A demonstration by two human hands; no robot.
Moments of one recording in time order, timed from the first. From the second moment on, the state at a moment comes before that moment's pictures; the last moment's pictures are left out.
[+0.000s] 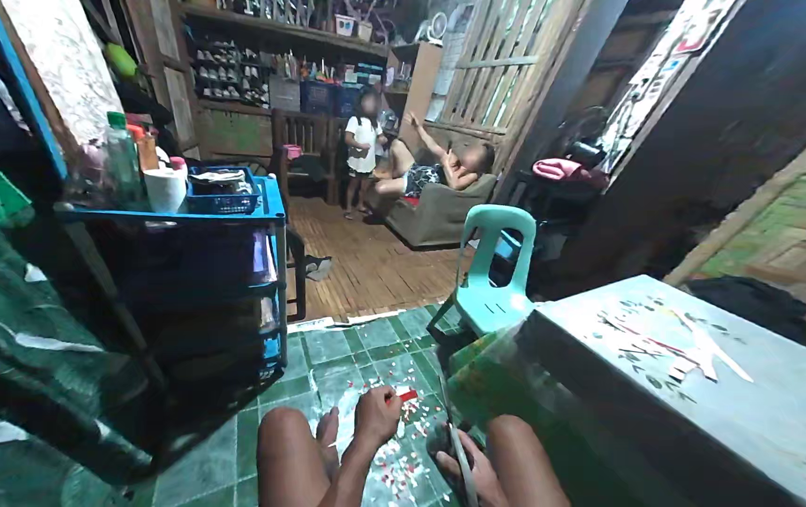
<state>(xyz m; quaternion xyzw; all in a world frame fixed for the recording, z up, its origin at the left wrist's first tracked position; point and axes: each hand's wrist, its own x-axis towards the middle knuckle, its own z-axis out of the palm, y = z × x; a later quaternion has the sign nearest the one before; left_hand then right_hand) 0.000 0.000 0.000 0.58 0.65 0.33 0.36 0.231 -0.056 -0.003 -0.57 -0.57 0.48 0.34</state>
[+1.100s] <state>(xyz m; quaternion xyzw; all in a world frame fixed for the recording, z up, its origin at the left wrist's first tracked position) -0.002 0.005 -0.006 0.59 0.59 0.41 0.36 0.229 -0.050 -0.020 -0.50 -0.60 0.57 0.27</state>
